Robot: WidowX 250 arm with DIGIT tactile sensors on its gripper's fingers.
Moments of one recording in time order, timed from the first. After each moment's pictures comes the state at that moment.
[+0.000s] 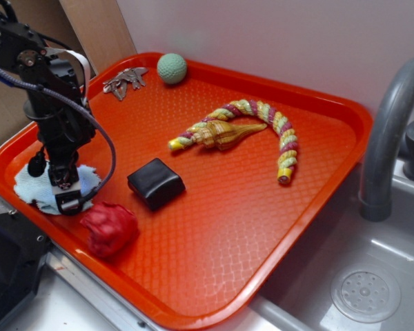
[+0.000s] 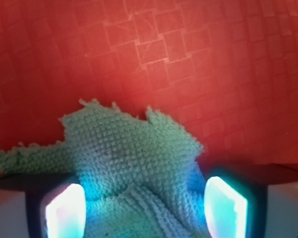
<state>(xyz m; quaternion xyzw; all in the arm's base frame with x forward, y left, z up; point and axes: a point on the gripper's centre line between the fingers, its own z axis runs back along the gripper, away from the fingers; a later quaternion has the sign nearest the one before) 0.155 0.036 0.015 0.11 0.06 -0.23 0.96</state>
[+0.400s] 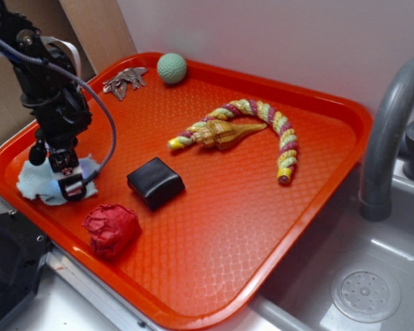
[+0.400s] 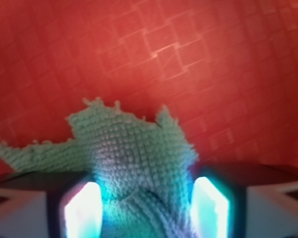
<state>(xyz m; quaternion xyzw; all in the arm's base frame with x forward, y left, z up) 0.157 0.051 0.016 0.02 0.06 -0.15 0.99</state>
